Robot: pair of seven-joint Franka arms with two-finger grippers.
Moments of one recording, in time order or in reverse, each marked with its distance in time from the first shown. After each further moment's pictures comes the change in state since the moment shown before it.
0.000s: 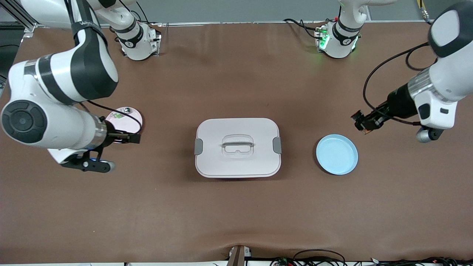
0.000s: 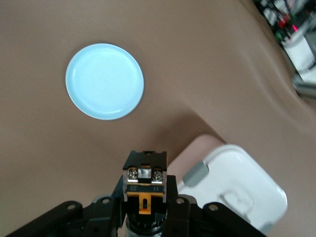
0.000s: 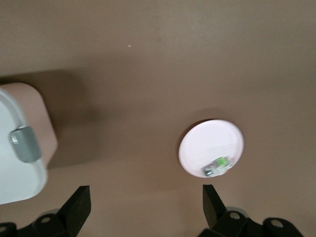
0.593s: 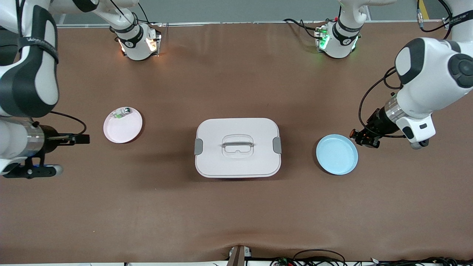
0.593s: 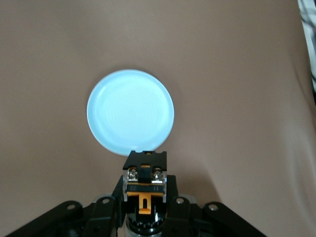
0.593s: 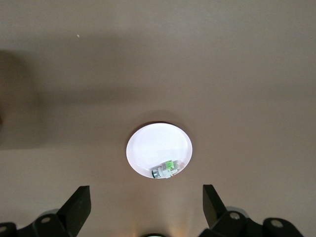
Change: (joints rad) left arm 0.007 0.009 -0.007 -0.217 0.177 0.253 -0.422; right arm -0.205 -0.010 -0.002 -0.028 -0.023 -0.028 -0.303
